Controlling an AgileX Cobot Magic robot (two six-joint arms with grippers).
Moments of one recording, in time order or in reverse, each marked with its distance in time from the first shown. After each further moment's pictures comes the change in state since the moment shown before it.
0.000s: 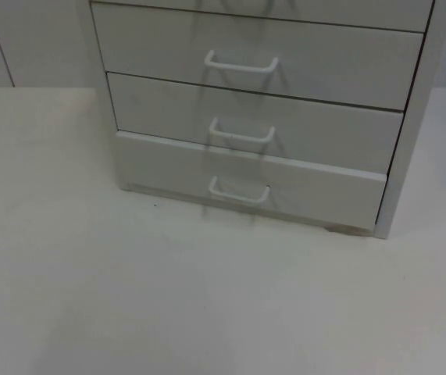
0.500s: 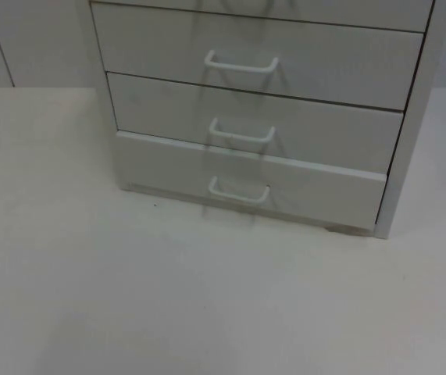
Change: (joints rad) right arm 0.000 0.000 0.000 0.001 0.000 0.000; left arm 0.000 0.000 -0.001 -0.006 0.002 0.002
